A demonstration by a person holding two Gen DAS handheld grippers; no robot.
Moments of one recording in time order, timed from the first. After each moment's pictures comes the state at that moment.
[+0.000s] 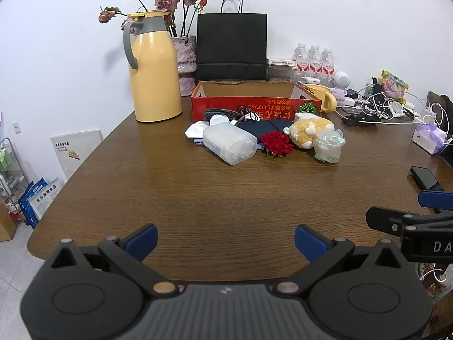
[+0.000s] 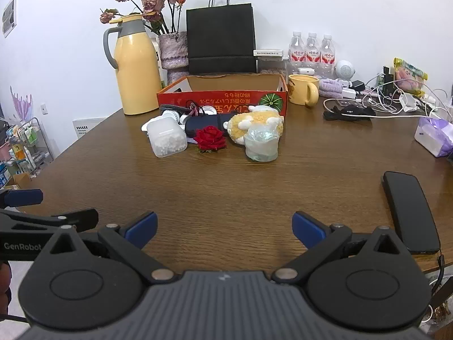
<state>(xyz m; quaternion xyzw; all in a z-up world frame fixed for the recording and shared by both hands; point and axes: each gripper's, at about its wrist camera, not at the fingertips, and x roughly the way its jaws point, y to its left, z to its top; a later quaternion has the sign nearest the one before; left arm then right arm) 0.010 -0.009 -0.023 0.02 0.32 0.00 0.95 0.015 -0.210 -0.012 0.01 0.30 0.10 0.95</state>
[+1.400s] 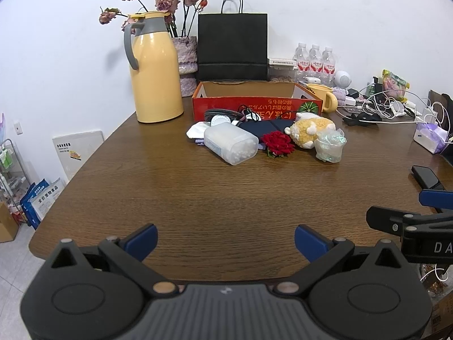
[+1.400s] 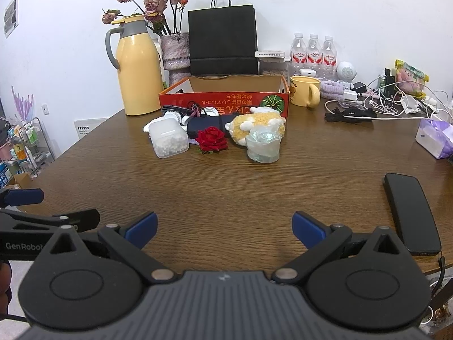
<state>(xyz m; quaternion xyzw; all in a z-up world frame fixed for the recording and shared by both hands) 0.011 -0.008 -0.023 0.02 0.32 0.00 0.95 0.015 -0.209 -0.011 0.01 0.30 0.11 0.95</state>
